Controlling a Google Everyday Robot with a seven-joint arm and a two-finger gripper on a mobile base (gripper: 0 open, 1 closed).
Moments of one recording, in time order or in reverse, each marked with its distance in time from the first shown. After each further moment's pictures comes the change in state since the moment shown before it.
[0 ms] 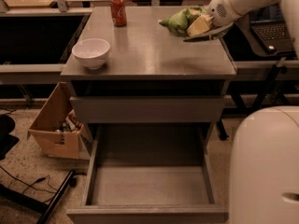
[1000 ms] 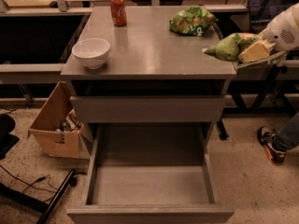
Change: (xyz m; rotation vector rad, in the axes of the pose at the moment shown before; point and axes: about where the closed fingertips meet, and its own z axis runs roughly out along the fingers) arm 0.131 0.005 -0.112 0.067 0.119 -0.133
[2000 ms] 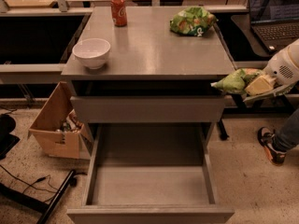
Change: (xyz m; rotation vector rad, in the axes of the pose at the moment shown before) arm 0.094 0.018 0.035 0.013 0.185 0.100
